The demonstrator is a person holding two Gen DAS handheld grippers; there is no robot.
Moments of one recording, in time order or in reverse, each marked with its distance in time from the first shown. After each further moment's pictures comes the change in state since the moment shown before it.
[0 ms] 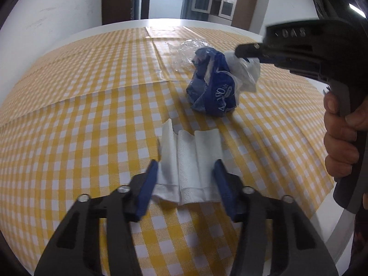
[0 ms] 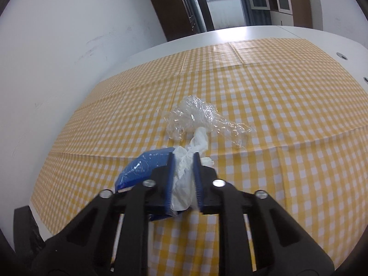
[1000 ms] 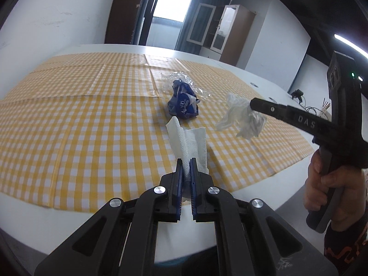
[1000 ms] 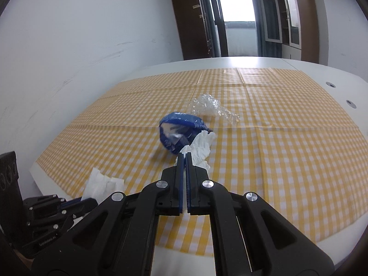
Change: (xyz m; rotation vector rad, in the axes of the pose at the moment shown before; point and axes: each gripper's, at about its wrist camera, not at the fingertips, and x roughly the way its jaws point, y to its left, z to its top) left arm -0.122 -0.008 -0.075 -0.094 -0.208 -0.121; right arm -0.134 0.029 -0.103 -0.165 -0.152 0.019
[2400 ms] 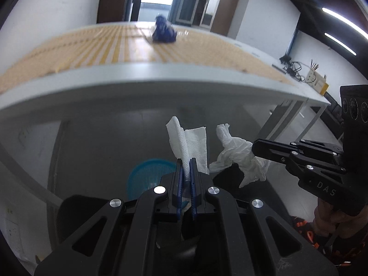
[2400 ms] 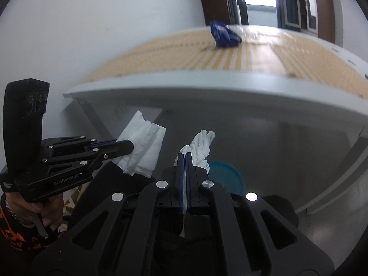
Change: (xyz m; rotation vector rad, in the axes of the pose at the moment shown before) left arm -0.042 -0.025 -0.186 0.074 0.139 -0.002; right arm -0.081 0.050 -0.238 -0.052 0.181 0.096
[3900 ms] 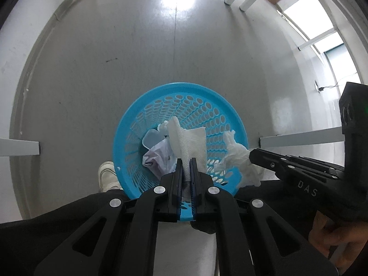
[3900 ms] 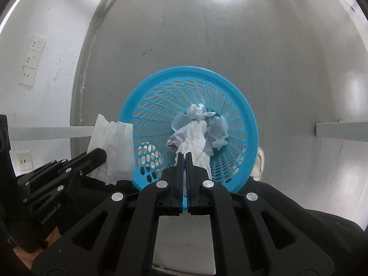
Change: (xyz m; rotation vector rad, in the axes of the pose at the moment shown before) left arm 0.346 0.144 -0.046 -0.328 0.554 0.040; right arm 0.373 -0.148 -0.083 0.411 0.674 -0.097
